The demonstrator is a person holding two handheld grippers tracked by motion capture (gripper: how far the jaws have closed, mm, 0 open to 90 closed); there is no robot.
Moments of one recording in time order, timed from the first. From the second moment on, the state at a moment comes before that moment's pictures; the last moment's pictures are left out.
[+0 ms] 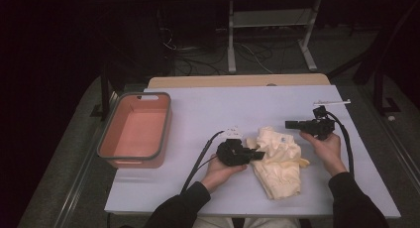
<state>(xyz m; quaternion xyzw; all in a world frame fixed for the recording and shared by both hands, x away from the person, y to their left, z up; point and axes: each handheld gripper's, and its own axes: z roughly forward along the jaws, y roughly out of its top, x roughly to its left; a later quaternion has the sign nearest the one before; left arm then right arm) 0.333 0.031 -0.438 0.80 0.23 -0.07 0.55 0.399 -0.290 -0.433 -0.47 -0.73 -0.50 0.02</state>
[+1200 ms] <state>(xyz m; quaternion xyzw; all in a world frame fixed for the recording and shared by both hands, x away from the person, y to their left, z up) 0.329 0.037 -0.432 0.79 0.25 -0.10 0.55 0.379 -0.273 -0.445 -0.45 -0.74 -0.48 0.14</state>
